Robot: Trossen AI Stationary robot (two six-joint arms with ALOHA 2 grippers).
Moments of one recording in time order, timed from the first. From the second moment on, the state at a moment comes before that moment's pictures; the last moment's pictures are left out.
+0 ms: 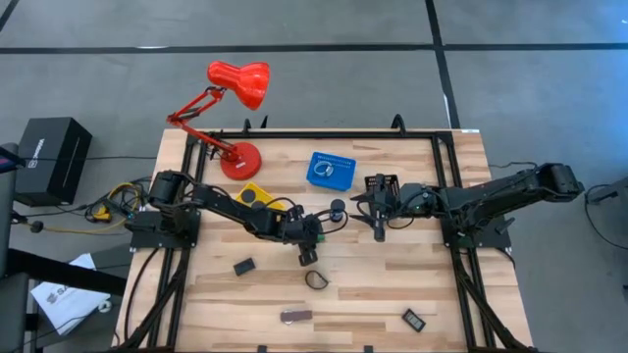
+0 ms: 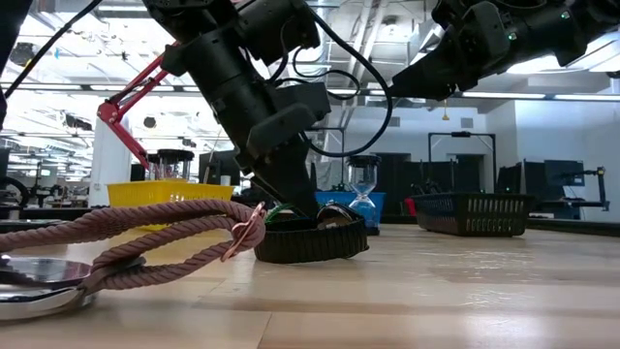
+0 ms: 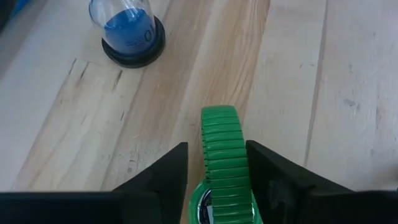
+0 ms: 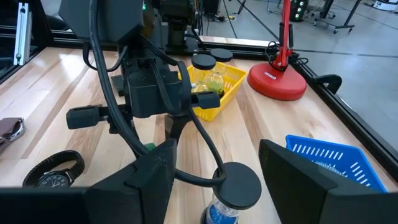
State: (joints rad) left arm -0.16 1.89 1.06 -0.13 -0.27 -0.35; right arm 0.07 1.12 0.50 0.30 0.18 -0.05
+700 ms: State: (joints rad) left arm -0.14 1.51 1.06 -0.15 -0.41 -0.18; right arm 0.07 1.12 0.50 0.30 0.18 -0.05
